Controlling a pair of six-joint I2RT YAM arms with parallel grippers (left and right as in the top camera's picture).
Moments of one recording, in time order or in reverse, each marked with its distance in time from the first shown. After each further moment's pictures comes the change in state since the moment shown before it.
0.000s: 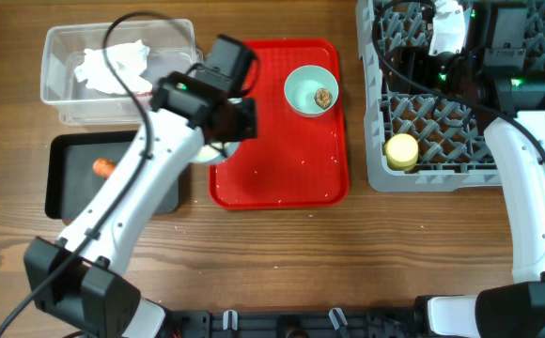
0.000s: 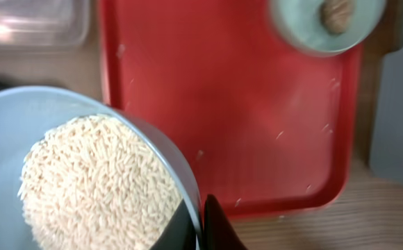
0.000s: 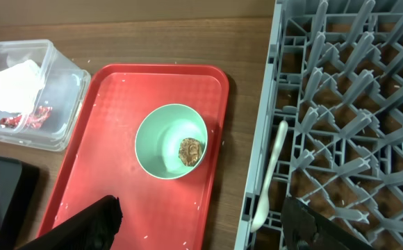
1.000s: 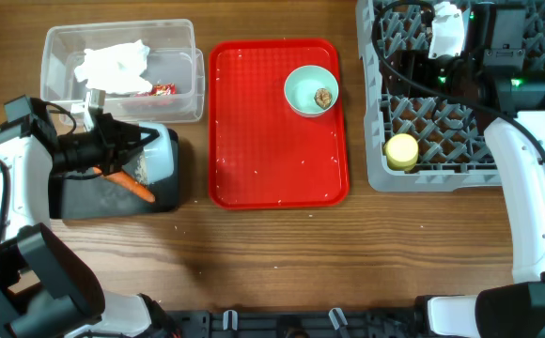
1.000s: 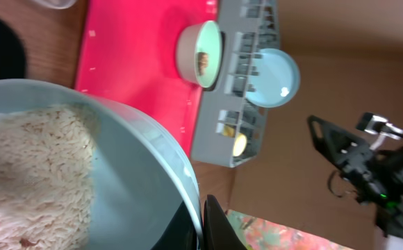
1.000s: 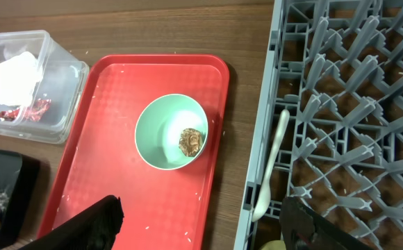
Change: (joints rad) left arm 0.877 -0.013 -0.363 0.040 1.123 0.454; right arm 0.000 0.000 0.000 -0.033 0.000 0.000
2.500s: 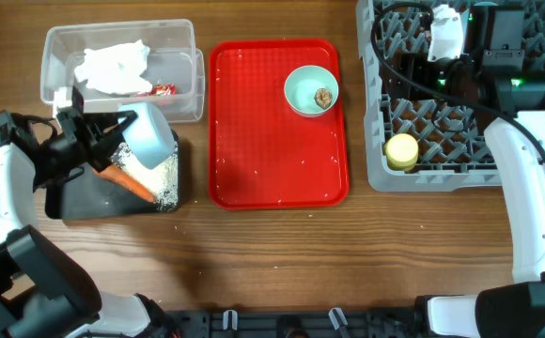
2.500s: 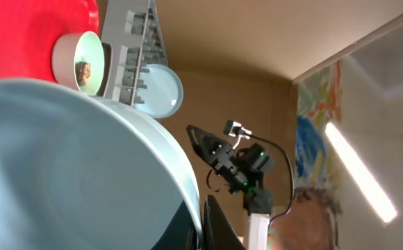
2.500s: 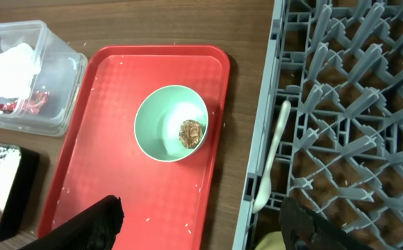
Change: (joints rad) left arm 0.100 0.000 -0.001 -0.089 0.417 -0.037; right arm 0.000 0.000 0.000 -0.030 0.000 -0.011
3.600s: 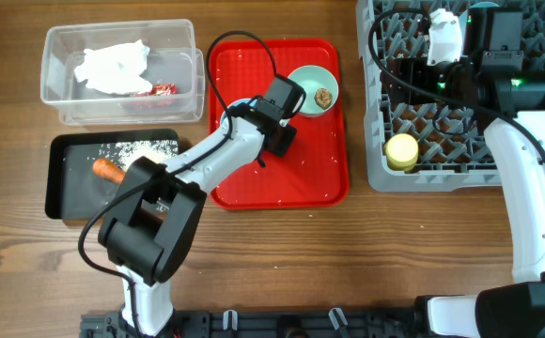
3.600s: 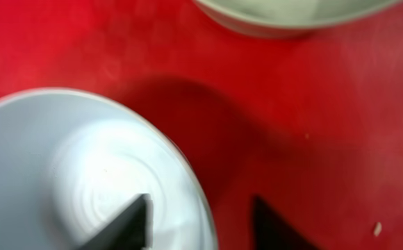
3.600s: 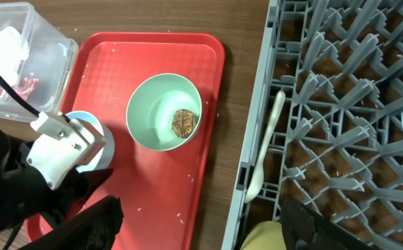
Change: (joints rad) left arm -1.119 0.340 0.159 0.656 -1.698 0.034; right arm 0.000 0.000 0.000 -0.033 0.022 -0.034
